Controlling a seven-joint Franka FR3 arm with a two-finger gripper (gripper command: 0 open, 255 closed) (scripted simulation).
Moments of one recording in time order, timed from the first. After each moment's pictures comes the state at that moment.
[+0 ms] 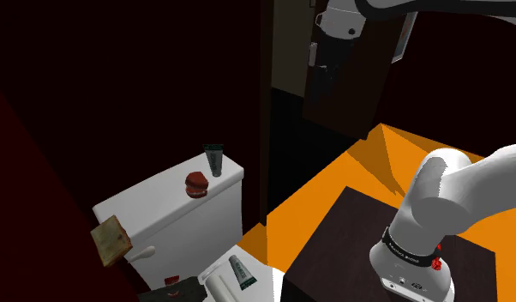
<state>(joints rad) 0.02 -0.80 -0.03 -2.33 -0.01 1.67 -0.06</state>
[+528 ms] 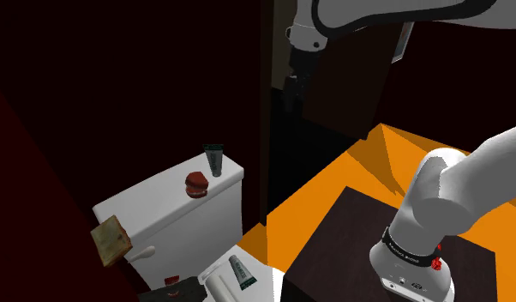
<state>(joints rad) 0.05 -0.59 -0.02 -2.27 -0.01 1.81 -0.08</state>
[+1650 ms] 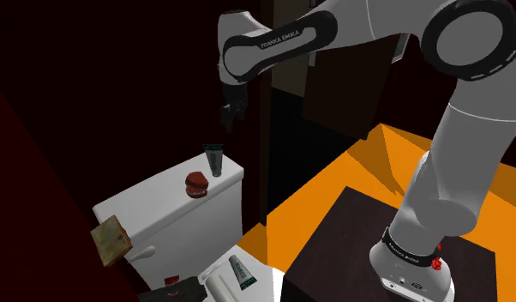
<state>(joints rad) 0.10 0.05 0.04 -1.90 -0.04 2.03 -0.12</state>
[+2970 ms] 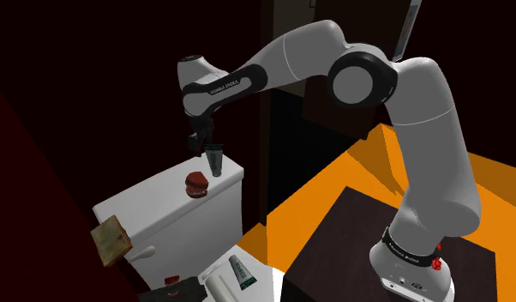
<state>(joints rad) 0.15 0.56 0.06 -1.46 -0.09 2.08 -0.14</state>
